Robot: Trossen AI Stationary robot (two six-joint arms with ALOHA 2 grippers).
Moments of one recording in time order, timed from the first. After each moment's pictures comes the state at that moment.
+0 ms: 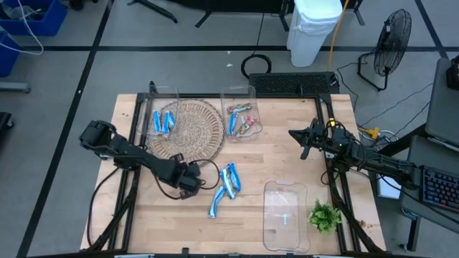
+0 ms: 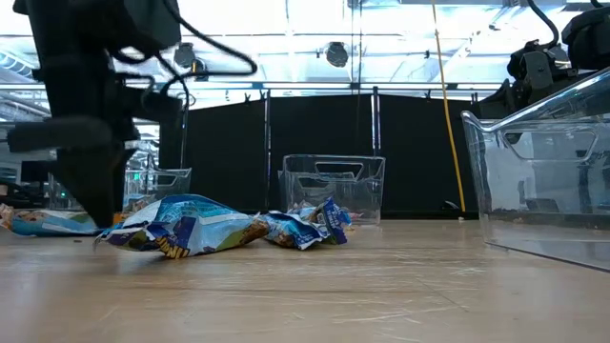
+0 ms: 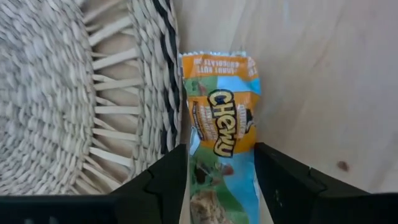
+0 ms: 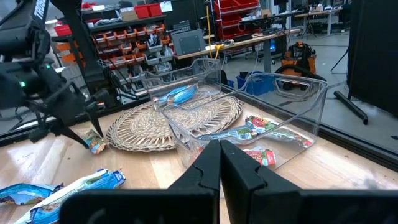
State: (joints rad) left arm -0.37 1.62 0.87 -0.78 -0.26 -0.68; right arm -0.36 0.08 0.02 0.02 0.02 0.18
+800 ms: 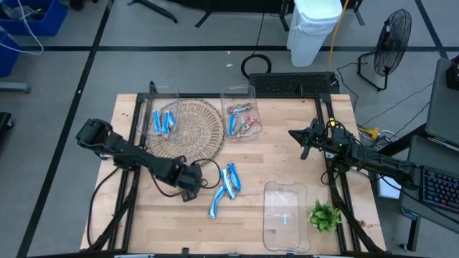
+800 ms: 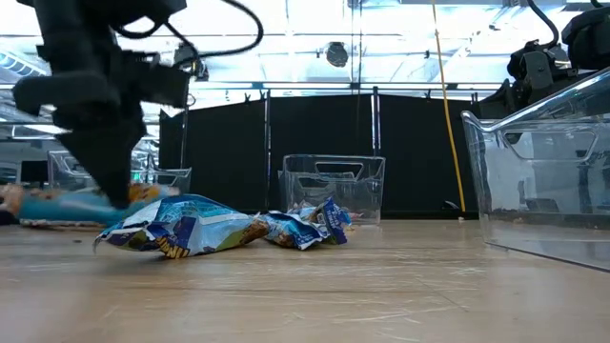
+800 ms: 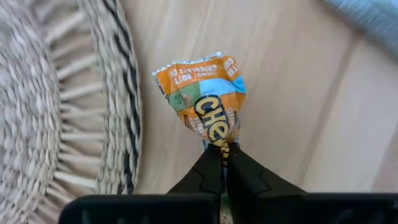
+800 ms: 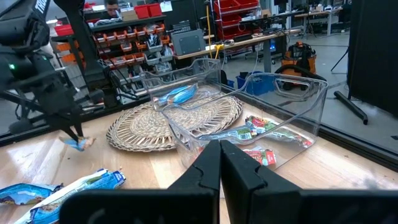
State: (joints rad) left arm -0.37 1.56 0.88 -0.69 -0.20 -0.67; right arm -0.36 0.08 0.02 0.02 0.02 0.18
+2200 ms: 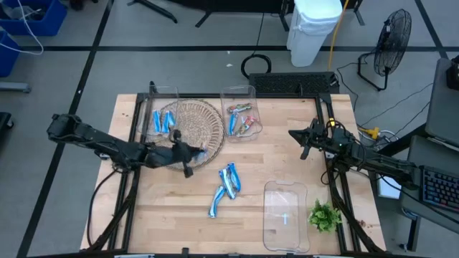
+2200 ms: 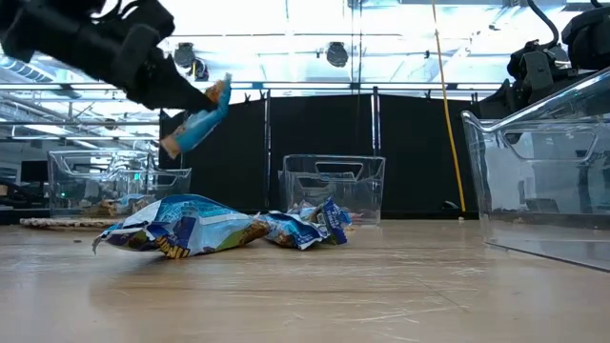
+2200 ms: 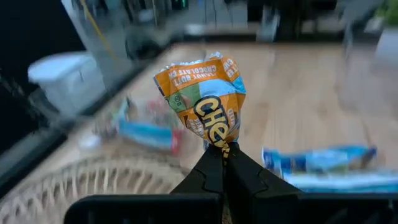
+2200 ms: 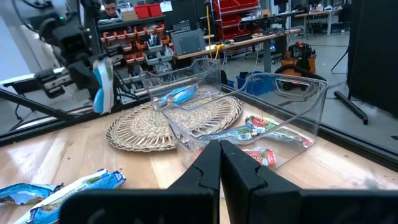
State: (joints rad) left arm -0.22 1.05 0.38 0.32 -0.54 -0.08; right arm -0.36 0.08 0.02 0.02 0.02 0.18
